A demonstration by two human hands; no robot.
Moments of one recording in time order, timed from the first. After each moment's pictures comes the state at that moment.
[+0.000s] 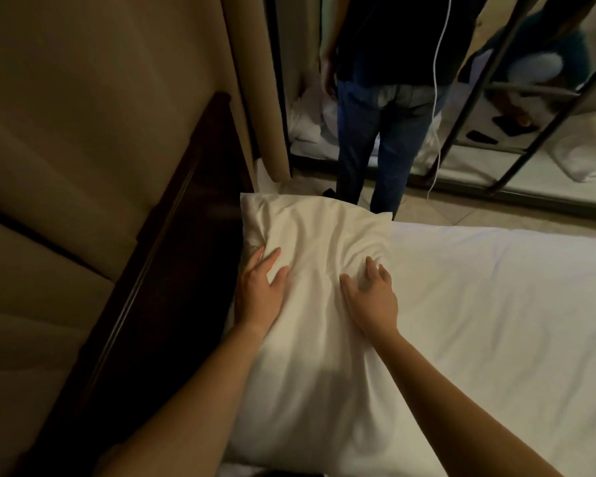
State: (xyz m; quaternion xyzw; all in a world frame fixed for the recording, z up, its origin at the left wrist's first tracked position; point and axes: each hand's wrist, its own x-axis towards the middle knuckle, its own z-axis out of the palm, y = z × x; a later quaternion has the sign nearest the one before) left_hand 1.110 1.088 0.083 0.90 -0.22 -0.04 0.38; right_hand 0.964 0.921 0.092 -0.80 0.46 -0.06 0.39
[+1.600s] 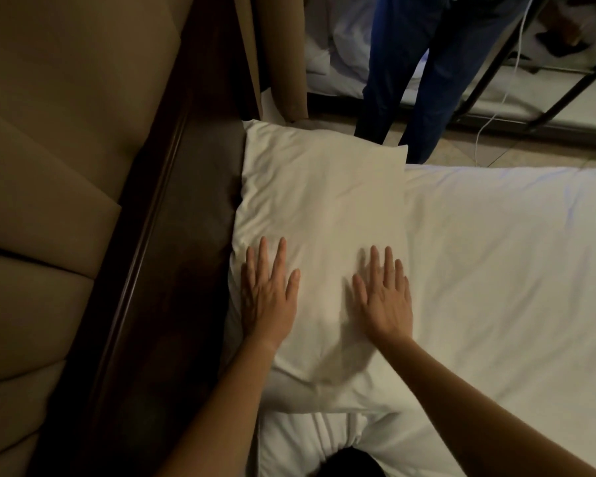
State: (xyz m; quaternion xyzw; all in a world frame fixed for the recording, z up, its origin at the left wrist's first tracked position) left_hand 1.167 1.170 -0.089 0.94 -0.31 -0.01 0.17; right_hand 1.015 1.001 -0.098 -0.88 0.42 0.00 0.22
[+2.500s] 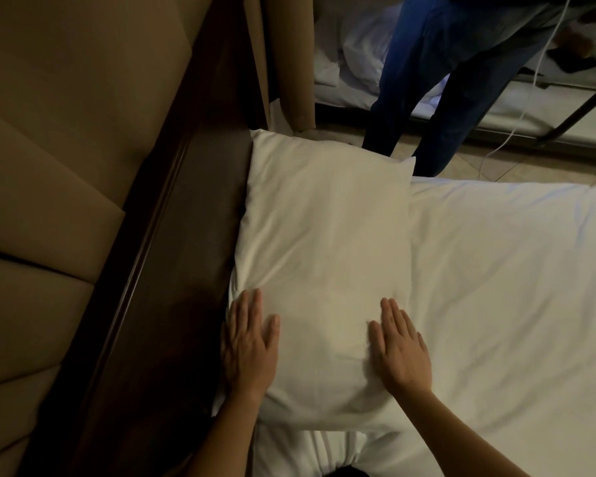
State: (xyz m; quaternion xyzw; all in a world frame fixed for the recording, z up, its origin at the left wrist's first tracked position) left_hand 1.126 1.231 -0.108 0.96 -0.20 -0.07 0.16; right_hand 0.950 1.011 -0.115 -0.87 0.40 0.09 0.26
